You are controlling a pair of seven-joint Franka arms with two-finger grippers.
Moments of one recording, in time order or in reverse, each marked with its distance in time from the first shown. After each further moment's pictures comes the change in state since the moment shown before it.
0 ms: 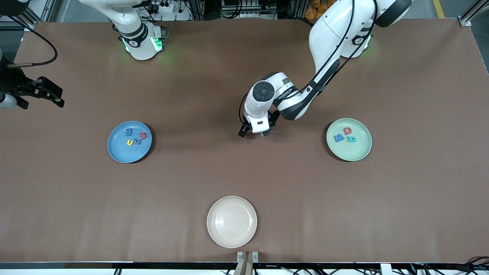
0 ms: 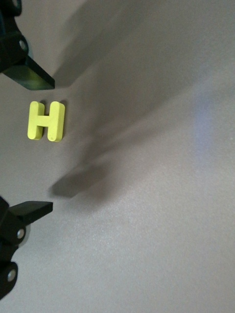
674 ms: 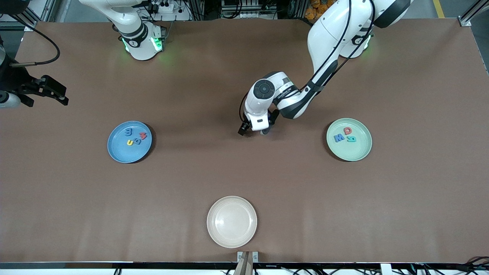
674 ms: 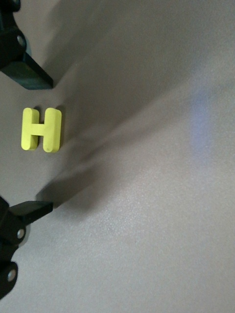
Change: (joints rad) left arm -0.003 0.006 0.001 -0.039 0.024 0.061 -0.003; right arm 0.013 0.000 0.000 0.005 0.025 -0.019 0.009
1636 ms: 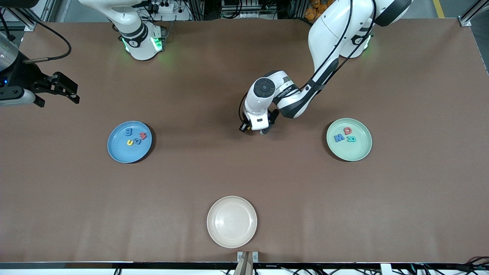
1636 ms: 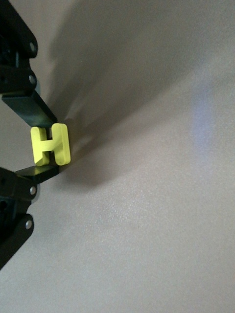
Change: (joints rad) left arm 0.000 -0.014 0.000 -0.001 0.003 0.006 0.000; right arm 0.018 -0.007 0.030 0.006 0.016 0.003 -0.001
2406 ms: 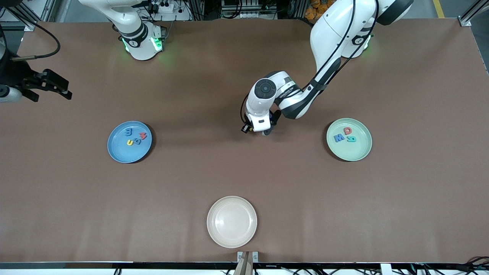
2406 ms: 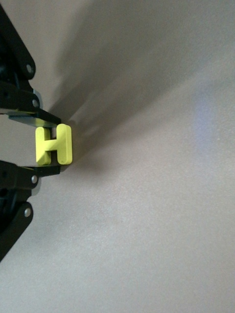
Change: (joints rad) left arm 0.011 -0.013 0.003 0.006 0.006 -0.043 0.006; right arm -0.003 -0.018 -0.082 -0.028 0.029 -0.043 -0.017
